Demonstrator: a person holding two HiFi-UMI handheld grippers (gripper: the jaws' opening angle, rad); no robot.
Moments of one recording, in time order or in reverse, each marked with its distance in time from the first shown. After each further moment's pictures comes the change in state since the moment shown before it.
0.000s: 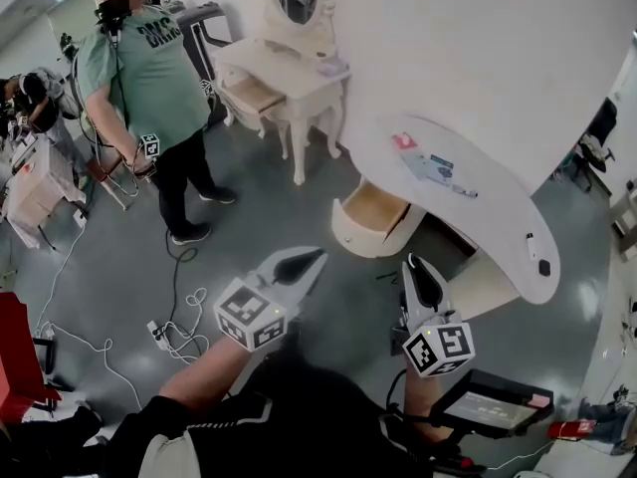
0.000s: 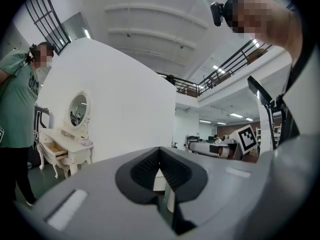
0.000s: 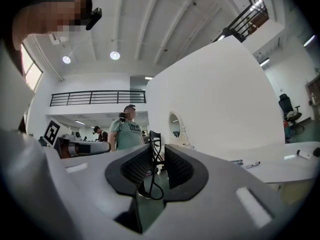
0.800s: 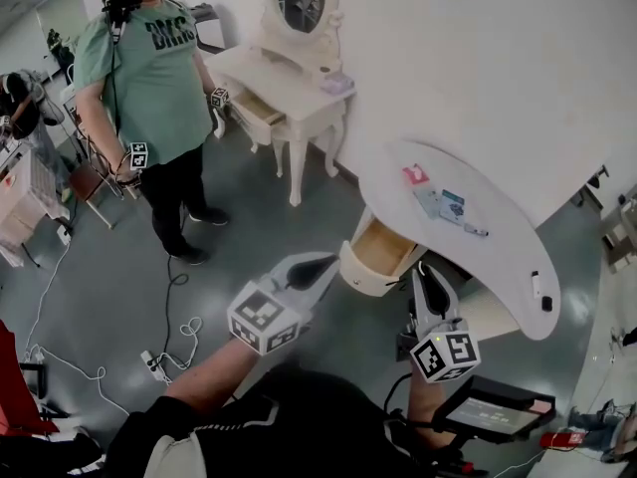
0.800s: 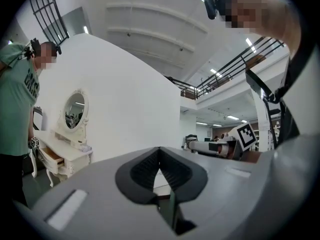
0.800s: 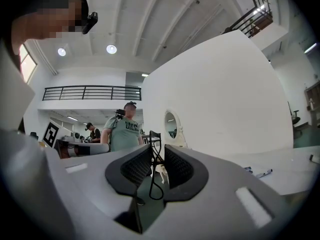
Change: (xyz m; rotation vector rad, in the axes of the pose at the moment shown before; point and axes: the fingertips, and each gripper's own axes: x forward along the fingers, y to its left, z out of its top) left arm 0.059 0.151 0.028 0.002 -0.023 -0.070; right arm 0.158 -0.014 0.011 -0.022 0.011 -0.064
